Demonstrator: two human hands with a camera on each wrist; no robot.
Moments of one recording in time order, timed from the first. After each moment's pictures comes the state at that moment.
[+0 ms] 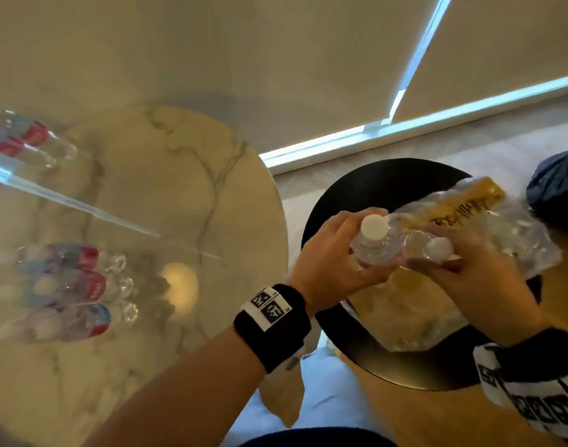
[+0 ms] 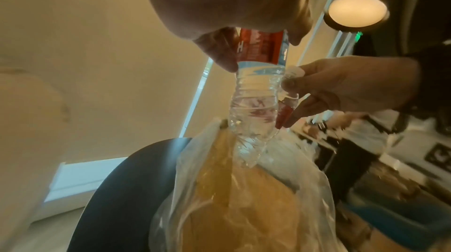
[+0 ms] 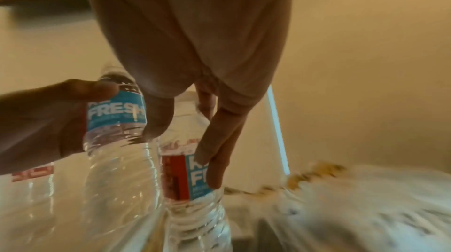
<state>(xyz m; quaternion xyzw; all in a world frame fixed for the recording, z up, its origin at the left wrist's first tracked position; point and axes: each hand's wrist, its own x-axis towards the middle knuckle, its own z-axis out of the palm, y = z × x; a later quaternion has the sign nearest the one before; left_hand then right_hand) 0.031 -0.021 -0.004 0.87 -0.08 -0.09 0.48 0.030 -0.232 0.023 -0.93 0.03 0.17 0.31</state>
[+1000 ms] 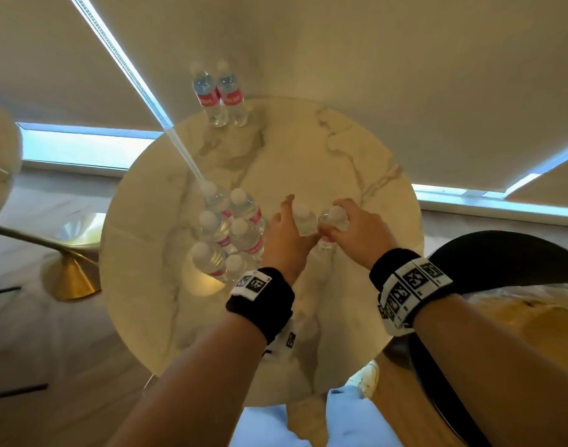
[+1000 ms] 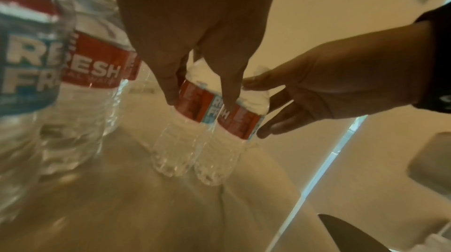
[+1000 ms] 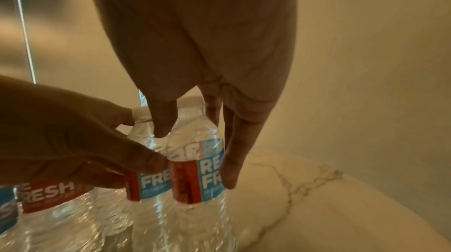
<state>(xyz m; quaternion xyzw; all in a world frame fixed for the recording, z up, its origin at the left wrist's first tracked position) -0.044 0.286 -0.037 0.83 0.33 0.02 0.45 0.040 0.161 -0.002 -0.91 -0.20 0.25 0.25</state>
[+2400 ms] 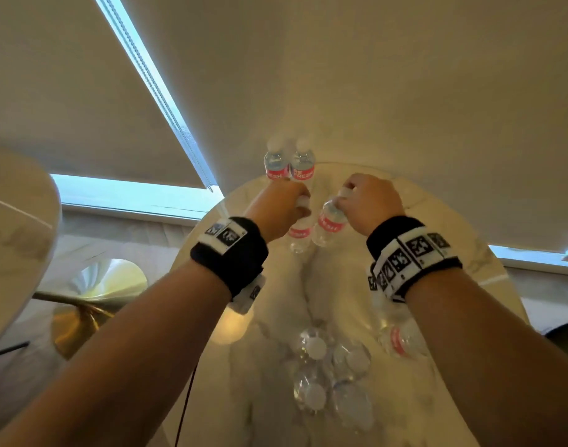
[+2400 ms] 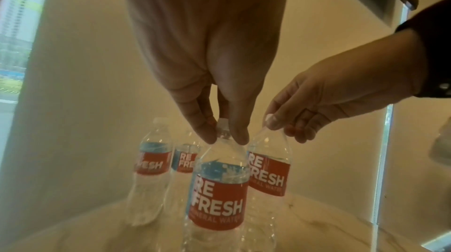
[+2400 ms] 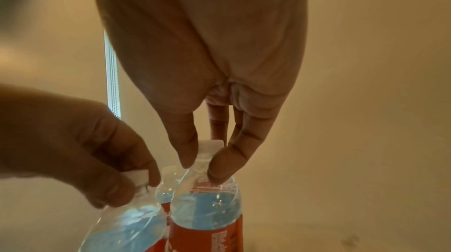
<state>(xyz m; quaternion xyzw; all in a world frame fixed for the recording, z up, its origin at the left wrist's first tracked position) 0.067 0.596 0.041 0.97 0.08 -0.04 0.22 0.149 0.439 0.051 -0.94 -0.18 0.15 0.24</state>
